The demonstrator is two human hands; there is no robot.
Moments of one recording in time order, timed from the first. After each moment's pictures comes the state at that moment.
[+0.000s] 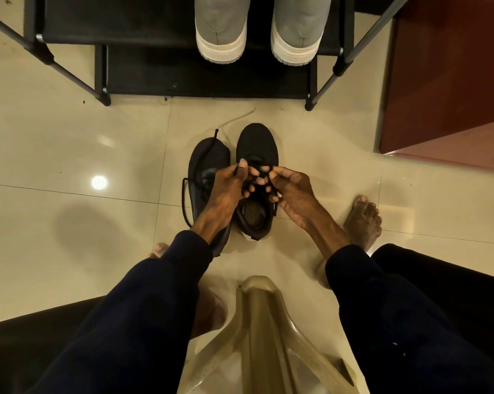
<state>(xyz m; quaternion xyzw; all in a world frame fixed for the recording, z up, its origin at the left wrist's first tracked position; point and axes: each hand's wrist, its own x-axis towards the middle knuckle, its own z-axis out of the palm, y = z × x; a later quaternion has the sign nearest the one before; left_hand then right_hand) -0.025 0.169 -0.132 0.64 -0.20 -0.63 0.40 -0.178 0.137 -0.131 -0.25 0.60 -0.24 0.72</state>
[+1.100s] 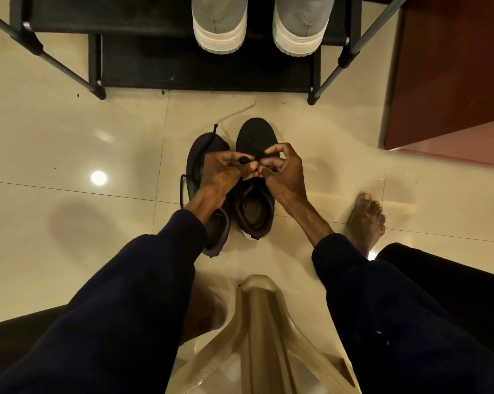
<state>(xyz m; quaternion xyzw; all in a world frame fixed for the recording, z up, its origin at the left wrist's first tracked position) -0.009 0.145 -0.163 0.65 -0.20 -0.62 0.39 -0.155 0.124 -0.147 -0.47 0.64 -0.25 0.56</state>
